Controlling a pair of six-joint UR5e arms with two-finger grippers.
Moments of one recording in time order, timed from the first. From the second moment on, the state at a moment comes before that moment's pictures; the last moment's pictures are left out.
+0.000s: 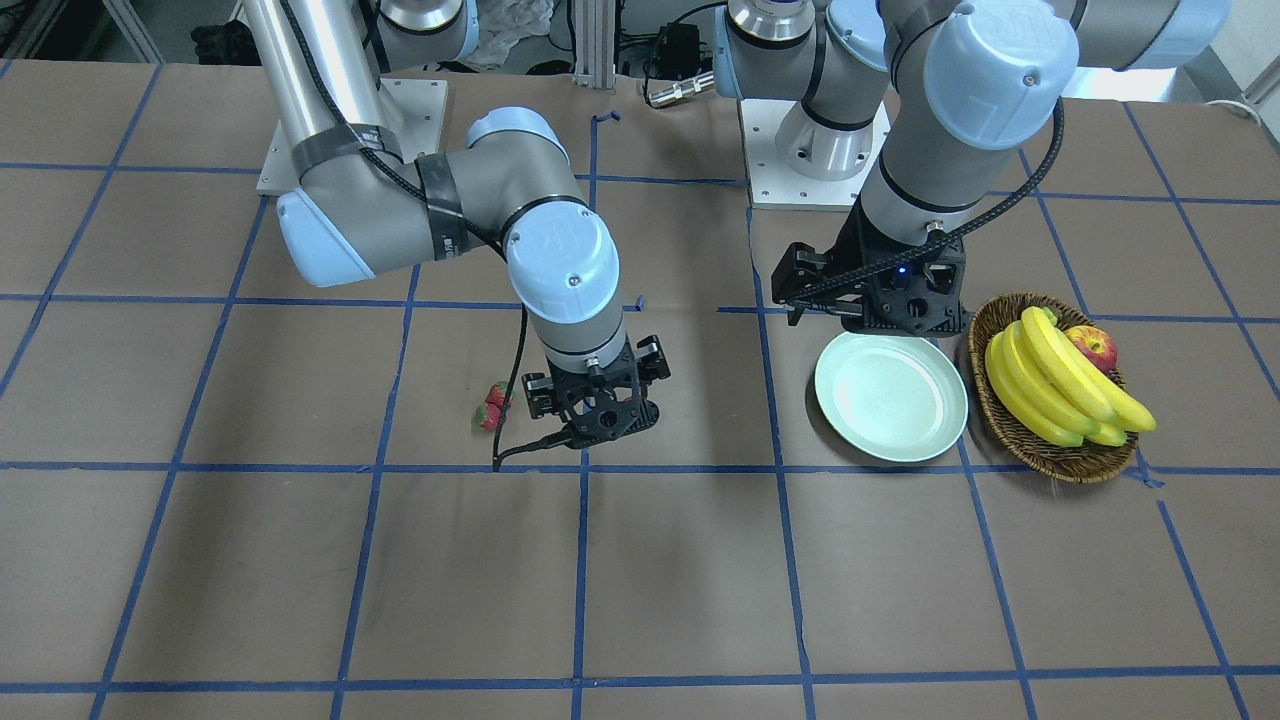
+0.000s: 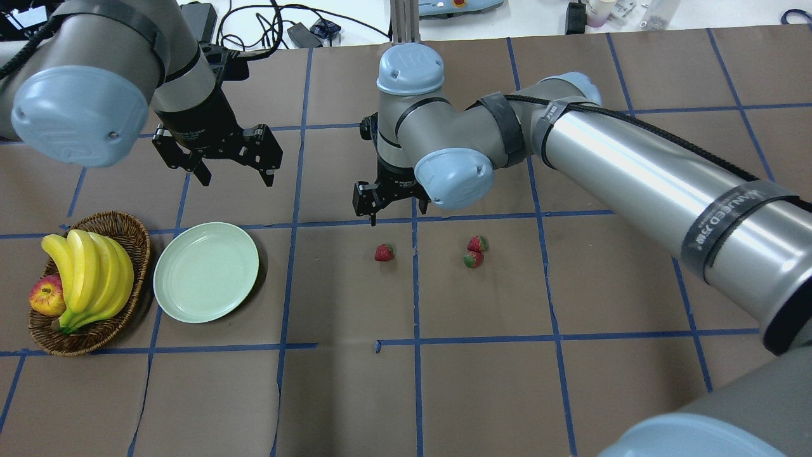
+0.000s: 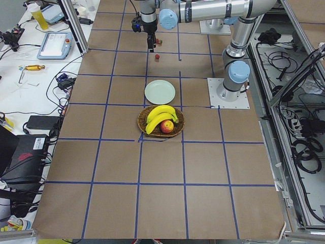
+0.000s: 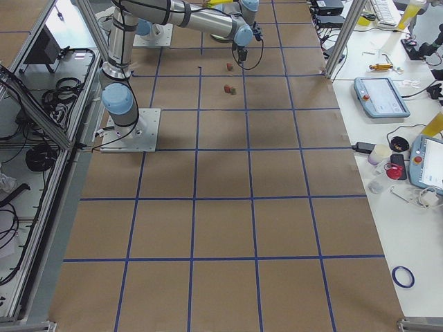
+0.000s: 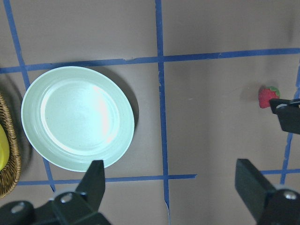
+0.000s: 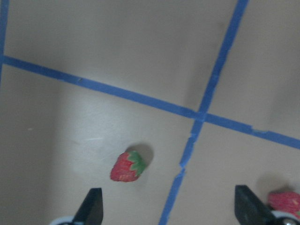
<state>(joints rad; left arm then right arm) -1.58 -1.66 -1.64 -1.49 1.59 0.03 1.94 -1.12 1.57 -1.97 -1.44 0.11</state>
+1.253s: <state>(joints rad) -1.64 -1.66 -1.65 -1.49 1.59 0.01 1.79 -1.10 1.71 -1.92 -1.57 0.19</state>
